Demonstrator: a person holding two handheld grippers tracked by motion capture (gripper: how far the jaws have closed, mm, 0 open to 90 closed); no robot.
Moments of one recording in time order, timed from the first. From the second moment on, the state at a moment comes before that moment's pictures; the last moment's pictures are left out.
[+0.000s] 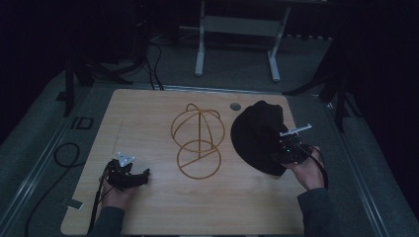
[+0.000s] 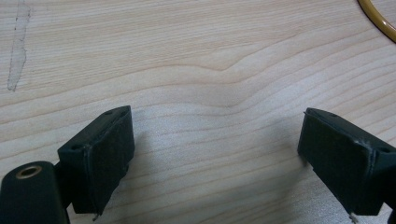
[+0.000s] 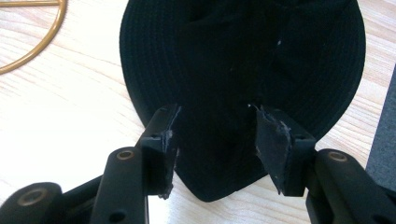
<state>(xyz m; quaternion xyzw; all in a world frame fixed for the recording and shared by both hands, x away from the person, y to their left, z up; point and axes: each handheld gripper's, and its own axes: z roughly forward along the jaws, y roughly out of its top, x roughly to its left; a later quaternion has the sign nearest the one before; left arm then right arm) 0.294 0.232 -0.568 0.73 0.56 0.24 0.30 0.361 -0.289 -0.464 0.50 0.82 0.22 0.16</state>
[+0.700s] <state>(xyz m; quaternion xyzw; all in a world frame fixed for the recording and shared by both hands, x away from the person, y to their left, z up) 0.294 0.232 -0.568 0.73 0.56 0.24 0.30 0.394 -0.287 -0.465 0.51 0.83 0.20 0.15</state>
